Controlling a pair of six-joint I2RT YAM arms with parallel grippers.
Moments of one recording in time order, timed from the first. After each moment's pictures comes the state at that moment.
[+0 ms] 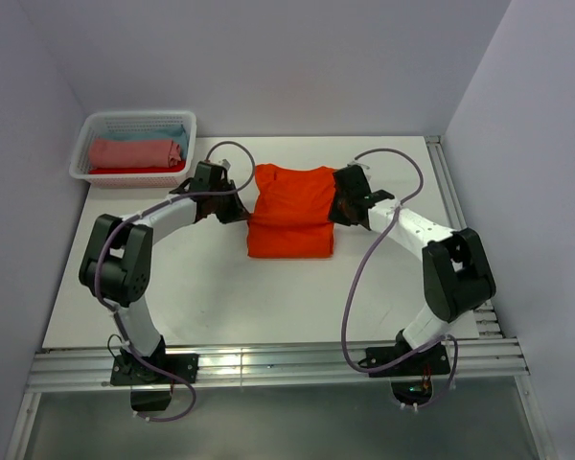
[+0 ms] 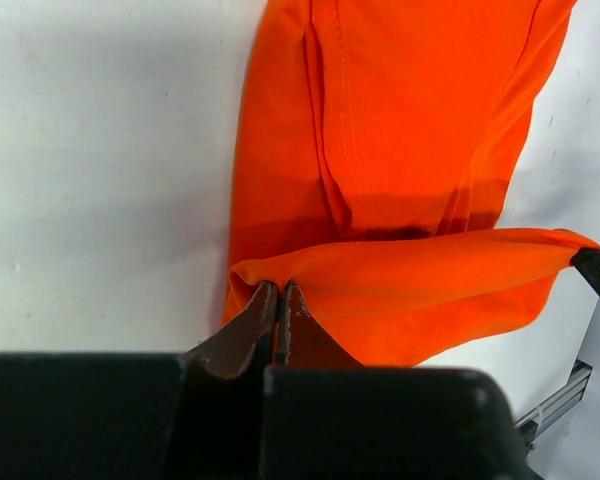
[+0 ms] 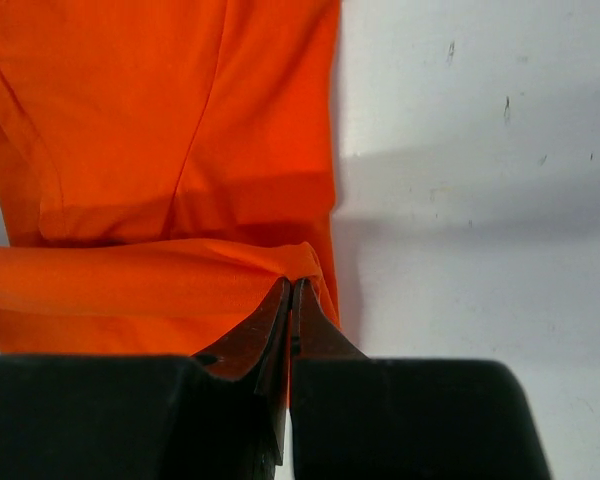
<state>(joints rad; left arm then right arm) -0.35 1.80 1.17 -0.20 0.26 -0.67 0.40 1.61 1.07 -0.37 0.17 0.61</state>
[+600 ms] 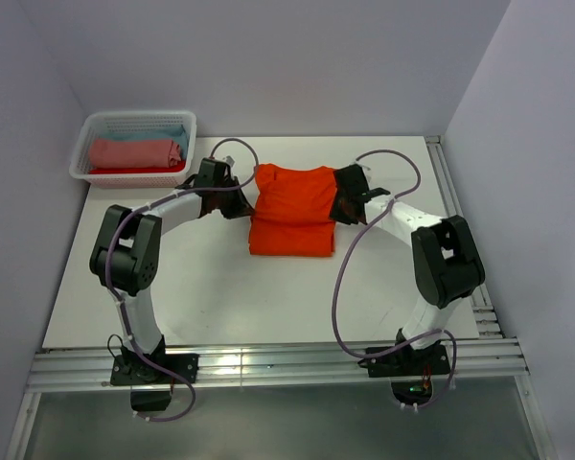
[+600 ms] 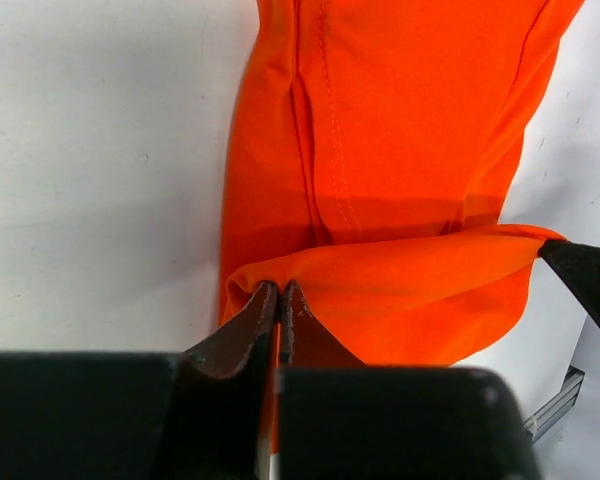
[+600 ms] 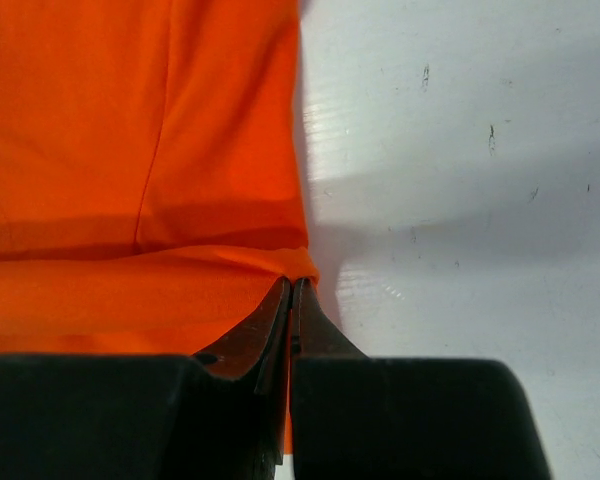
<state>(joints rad) -0.34 1.91 1.25 -0.15 0.30 -0.67 0.36 1.72 1.11 -0.33 0.17 0.62</state>
